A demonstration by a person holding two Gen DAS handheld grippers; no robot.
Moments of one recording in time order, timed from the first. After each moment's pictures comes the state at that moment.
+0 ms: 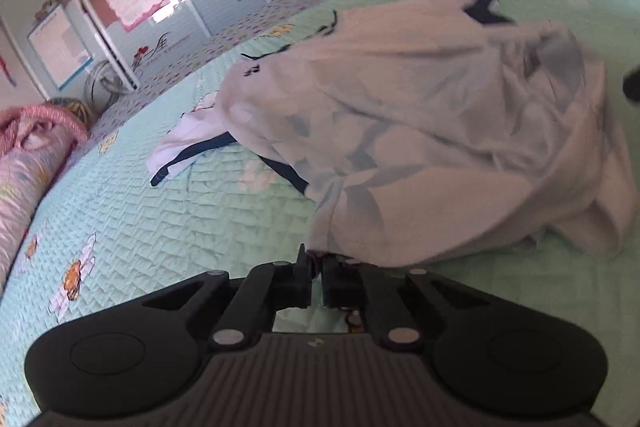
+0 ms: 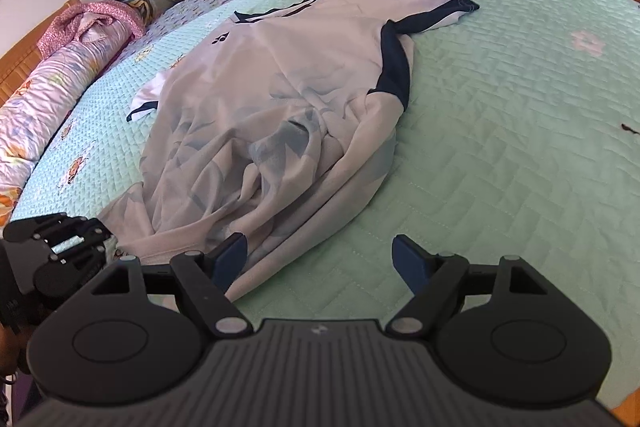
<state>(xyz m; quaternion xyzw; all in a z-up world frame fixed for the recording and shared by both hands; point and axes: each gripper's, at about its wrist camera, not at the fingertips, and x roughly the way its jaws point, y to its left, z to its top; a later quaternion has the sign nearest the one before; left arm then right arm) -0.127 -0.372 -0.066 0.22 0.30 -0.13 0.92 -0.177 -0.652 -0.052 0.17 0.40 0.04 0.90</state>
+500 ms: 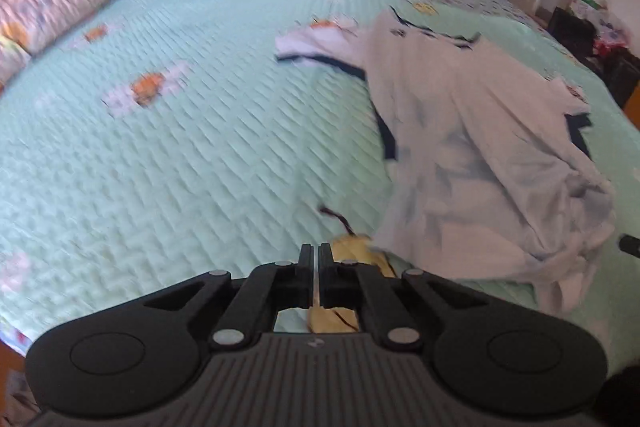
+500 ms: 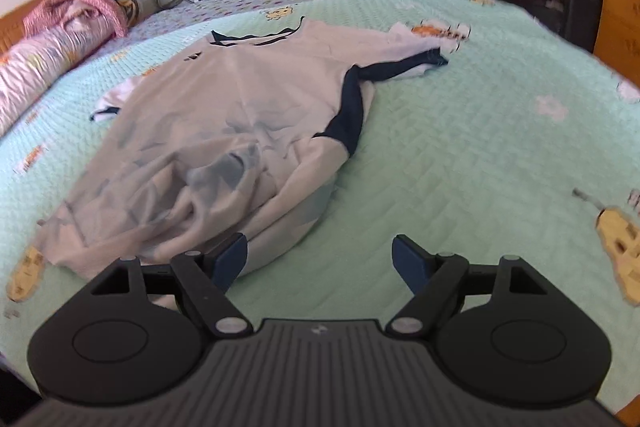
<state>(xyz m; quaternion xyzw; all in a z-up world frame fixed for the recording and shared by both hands) -0.160 -0.284 -0.026 -0.03 0.42 -0.02 0.90 -0.177 -0.666 -0.052 0.09 0.36 0.01 0.93</state>
